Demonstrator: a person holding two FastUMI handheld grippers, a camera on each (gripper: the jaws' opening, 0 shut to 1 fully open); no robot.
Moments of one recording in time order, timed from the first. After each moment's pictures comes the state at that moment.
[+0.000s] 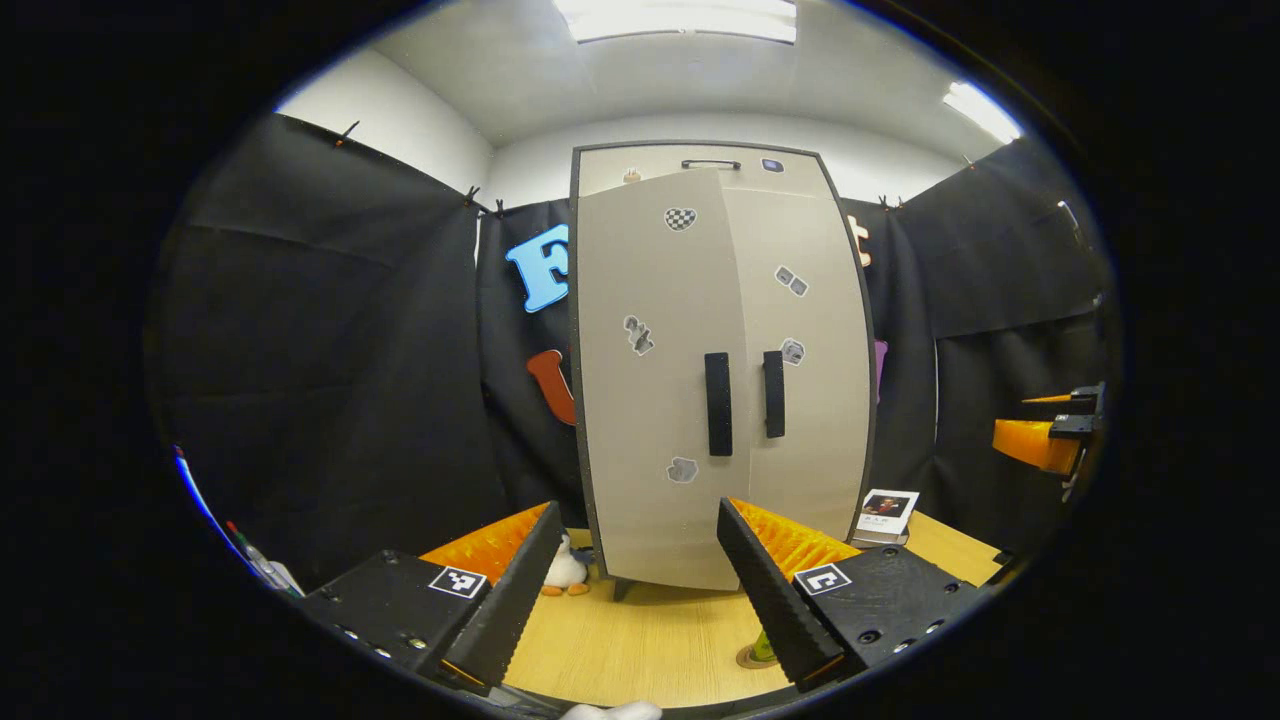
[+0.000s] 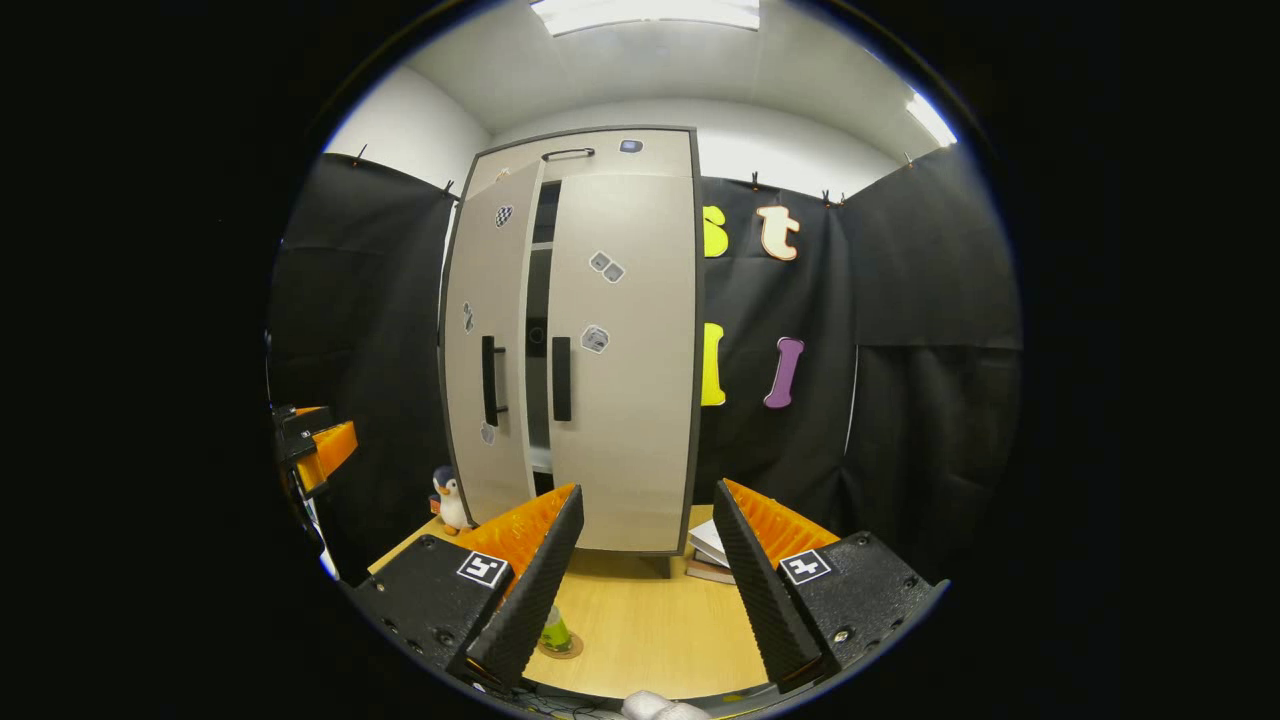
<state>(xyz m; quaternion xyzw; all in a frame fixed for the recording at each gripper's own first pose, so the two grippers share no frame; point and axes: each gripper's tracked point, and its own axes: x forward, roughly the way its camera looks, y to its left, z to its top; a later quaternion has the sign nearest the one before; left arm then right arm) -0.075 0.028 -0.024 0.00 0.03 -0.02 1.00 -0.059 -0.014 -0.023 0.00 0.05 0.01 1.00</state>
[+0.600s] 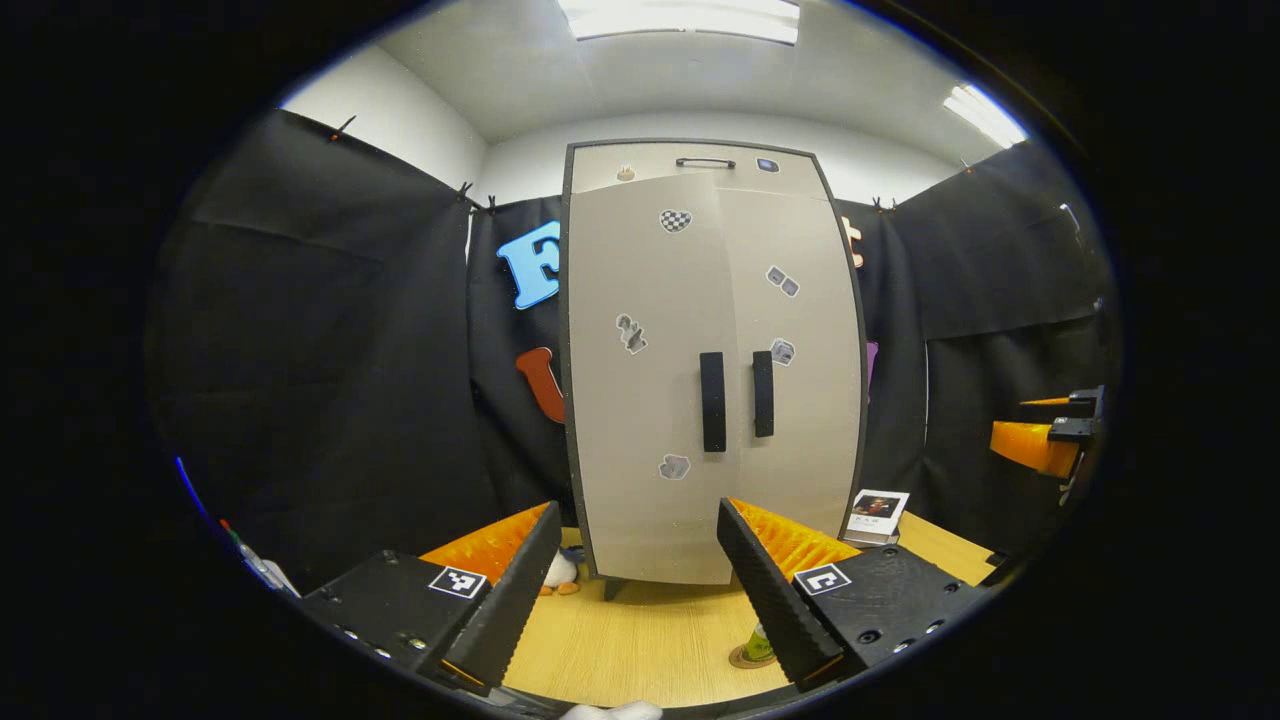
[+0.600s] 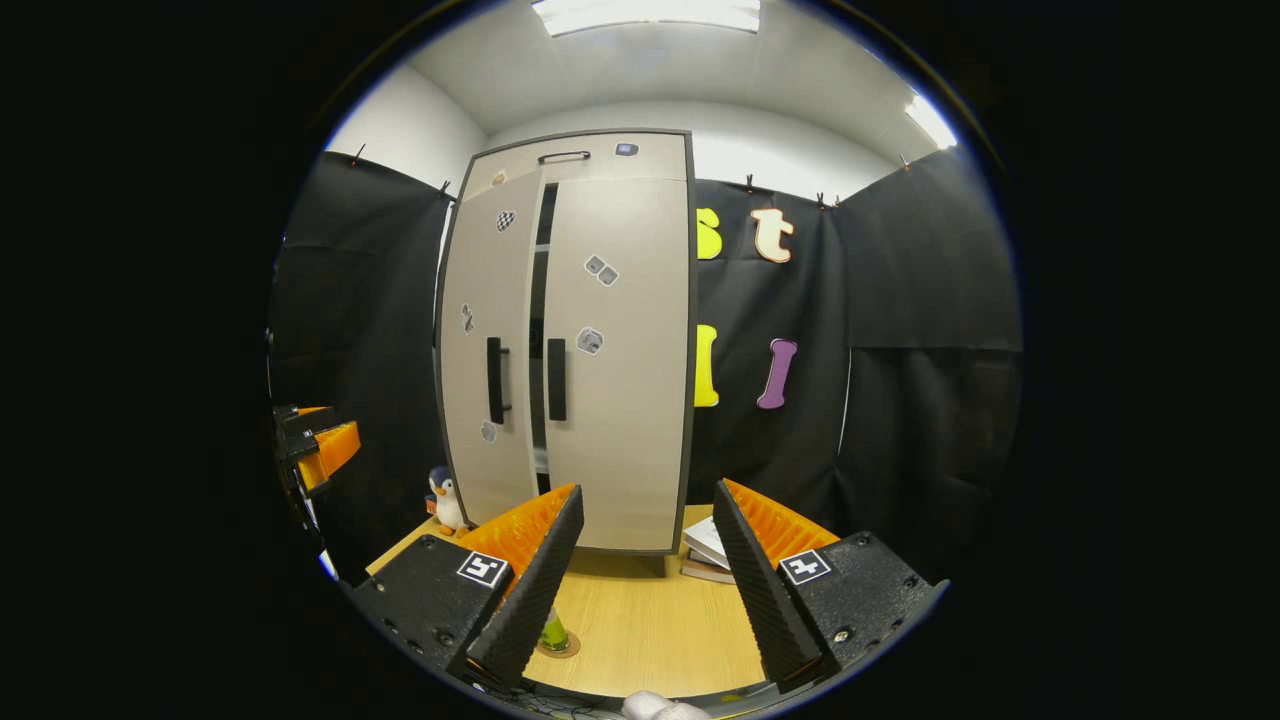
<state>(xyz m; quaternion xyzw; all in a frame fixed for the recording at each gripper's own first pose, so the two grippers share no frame) -0.075 0.033 -0.025 0.00 0.03 -0.02 1.00 -0.062 -0.009 -0.023 0.00 0.05 0.01 1.00</state>
